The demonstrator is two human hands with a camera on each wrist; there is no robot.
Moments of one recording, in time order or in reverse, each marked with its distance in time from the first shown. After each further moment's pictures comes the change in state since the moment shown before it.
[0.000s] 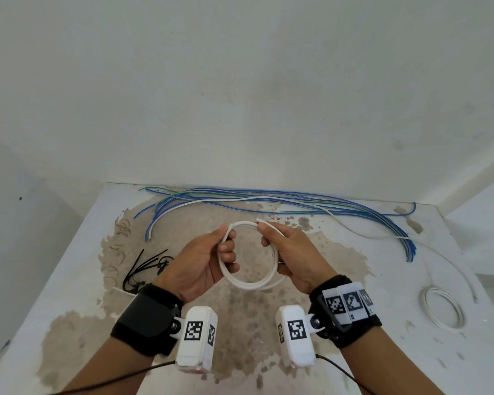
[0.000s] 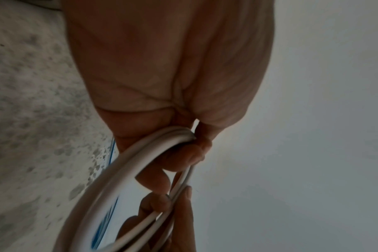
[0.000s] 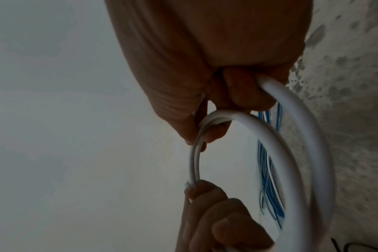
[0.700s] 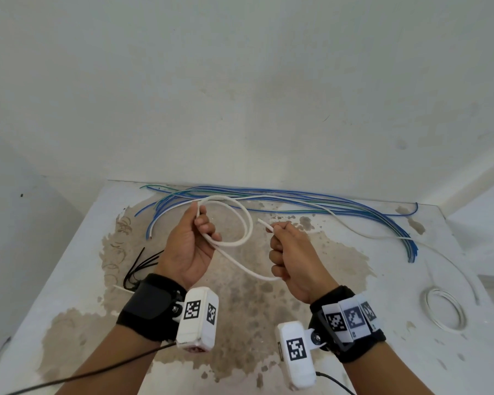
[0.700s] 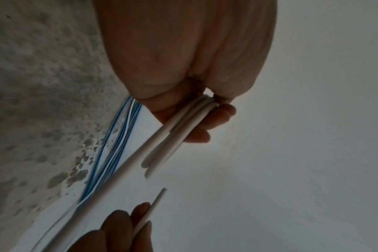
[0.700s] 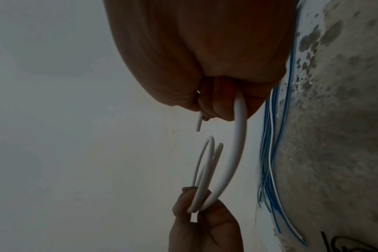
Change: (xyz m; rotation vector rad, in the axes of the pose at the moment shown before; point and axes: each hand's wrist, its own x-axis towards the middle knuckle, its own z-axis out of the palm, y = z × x) left_hand 0.013 0.018 -0.002 -0.390 0.217 0.278; right_hand -0.013 -0.006 0.008 0.201 0.055 0.074
